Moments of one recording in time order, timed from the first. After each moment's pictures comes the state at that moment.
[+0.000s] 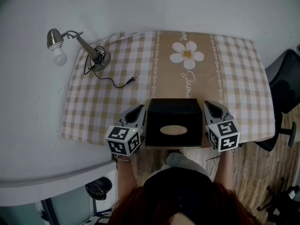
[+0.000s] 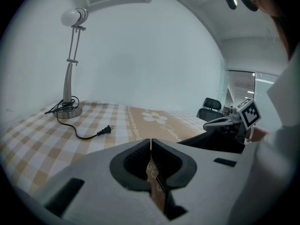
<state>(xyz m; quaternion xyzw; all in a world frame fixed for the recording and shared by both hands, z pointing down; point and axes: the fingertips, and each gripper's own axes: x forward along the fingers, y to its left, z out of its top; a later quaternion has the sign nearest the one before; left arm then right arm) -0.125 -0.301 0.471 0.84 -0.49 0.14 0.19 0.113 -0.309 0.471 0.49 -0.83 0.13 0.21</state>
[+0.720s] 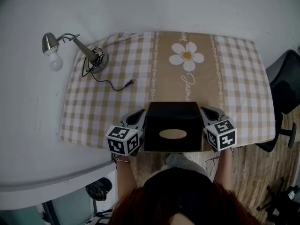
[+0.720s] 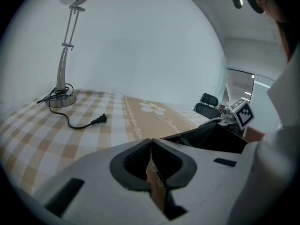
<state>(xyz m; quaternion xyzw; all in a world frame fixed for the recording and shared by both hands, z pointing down) -0.119 -0.305 0.499 0.84 -0.46 0.17 0.23 0.106 -0.309 0.513 0.45 -0.84 0.18 0.25</state>
